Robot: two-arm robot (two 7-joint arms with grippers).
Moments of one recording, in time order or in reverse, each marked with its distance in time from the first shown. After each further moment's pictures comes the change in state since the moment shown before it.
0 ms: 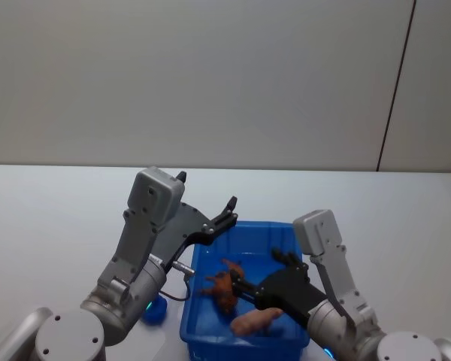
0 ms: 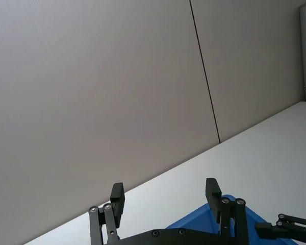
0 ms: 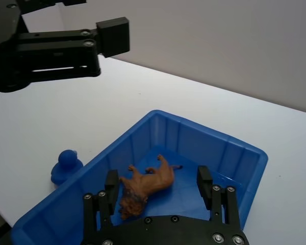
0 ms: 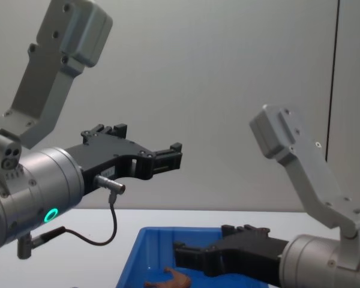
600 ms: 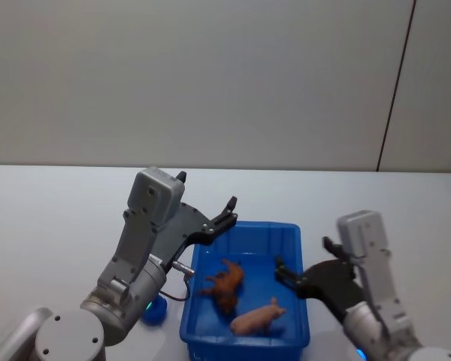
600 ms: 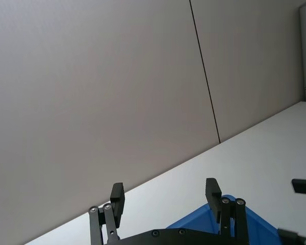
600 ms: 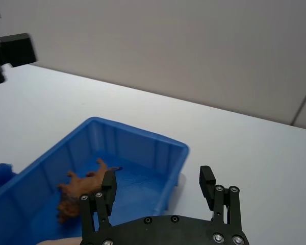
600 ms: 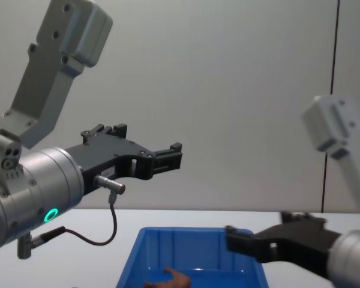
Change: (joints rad) left arm 0.000 0.000 0.000 0.000 0.000 0.000 0.000; right arm -0.072 0.044 0.031 -0.086 0.002 -0.040 -0.181
